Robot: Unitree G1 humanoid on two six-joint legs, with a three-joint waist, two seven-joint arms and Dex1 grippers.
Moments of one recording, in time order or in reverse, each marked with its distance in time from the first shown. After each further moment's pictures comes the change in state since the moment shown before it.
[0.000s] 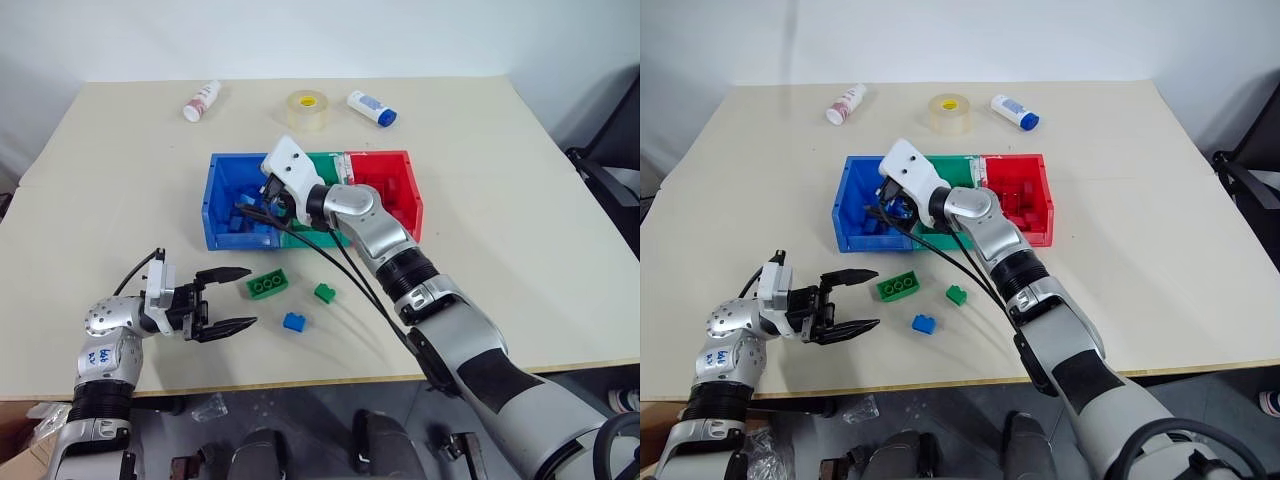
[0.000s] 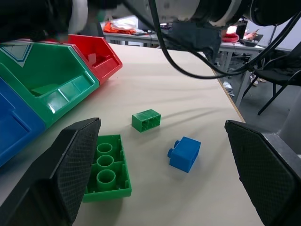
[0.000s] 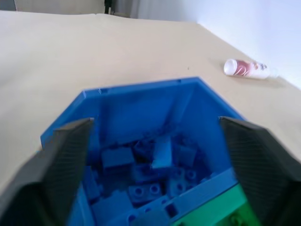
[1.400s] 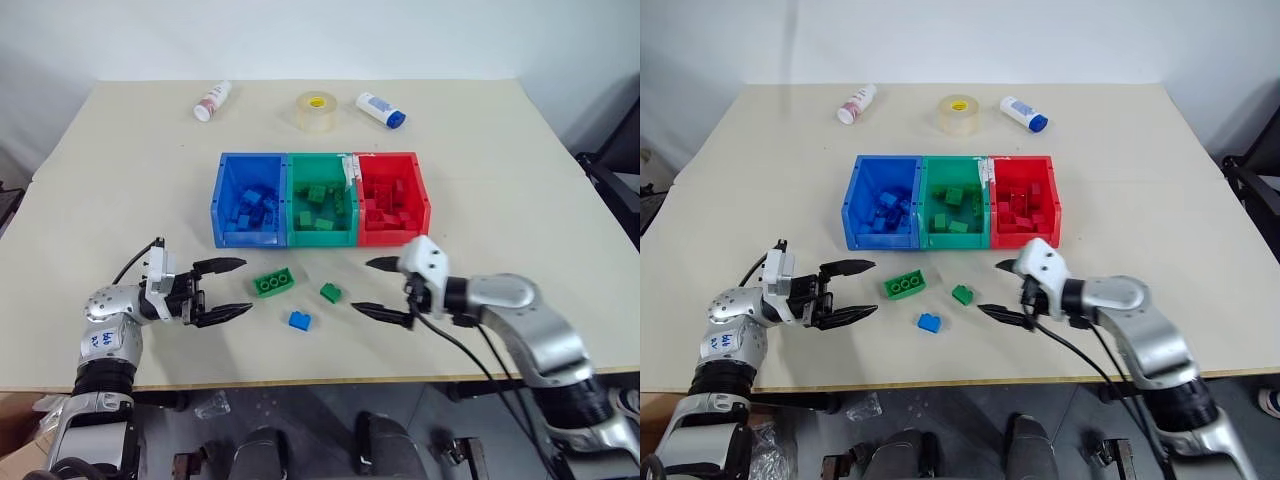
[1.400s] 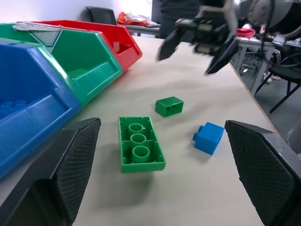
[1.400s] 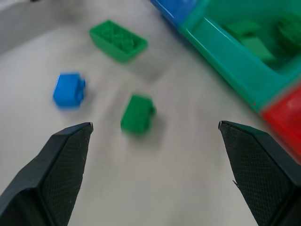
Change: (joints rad) left arm -0.116 0.013 -0.013 0.190 0.039 -0.054 -0.032; right arm 0.772 -0.539 -0.037 -1.098 0.228 0.540 0.239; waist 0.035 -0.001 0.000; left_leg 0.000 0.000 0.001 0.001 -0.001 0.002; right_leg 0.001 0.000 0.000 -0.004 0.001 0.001
